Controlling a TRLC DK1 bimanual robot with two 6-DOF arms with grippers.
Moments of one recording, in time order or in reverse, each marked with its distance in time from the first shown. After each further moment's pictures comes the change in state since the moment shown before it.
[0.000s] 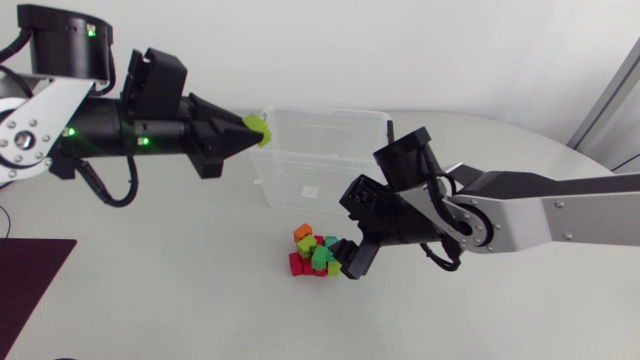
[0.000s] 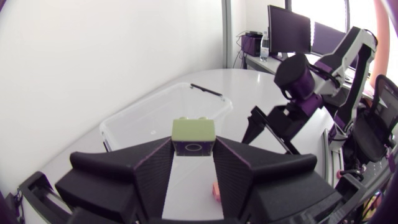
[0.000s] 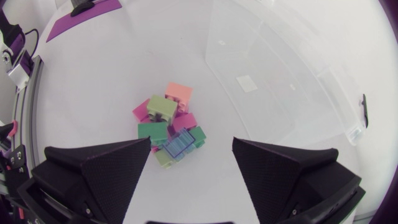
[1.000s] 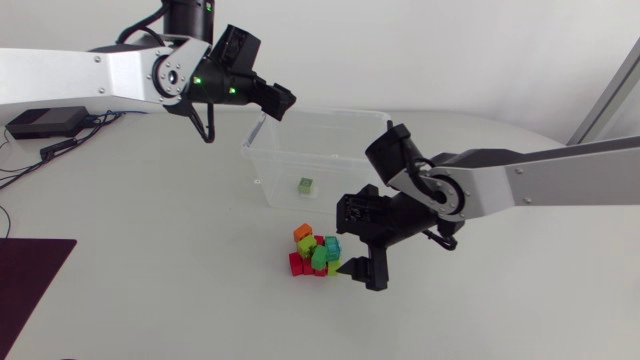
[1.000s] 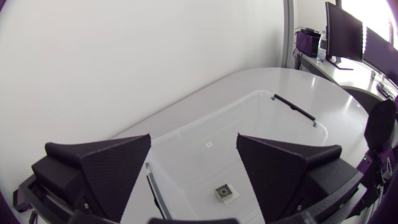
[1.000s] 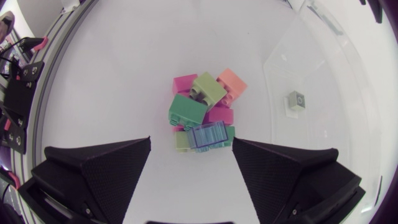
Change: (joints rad) left arm -0.043 0.509 0.473 0.071 -0.345 -0.080; right arm -0.059 0.138 0.142 -0.250 -0.207 -0.535
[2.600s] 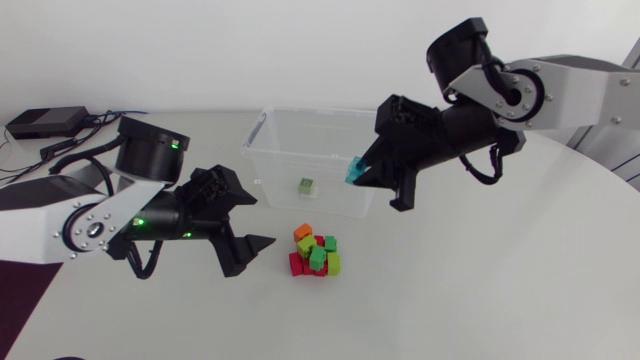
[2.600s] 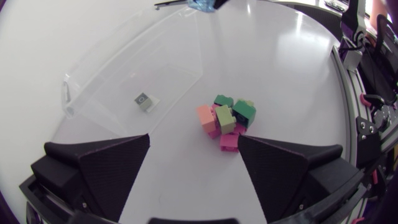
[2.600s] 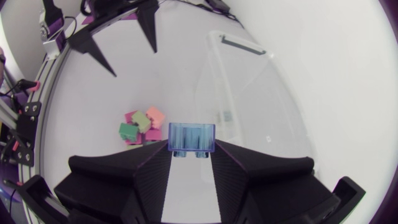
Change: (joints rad) left arm -0.109 -0.463 -0.745 -0.056 0.074 0.339; right arm -0.186 -0.121 0.254 -0.155 -0.113 0.025
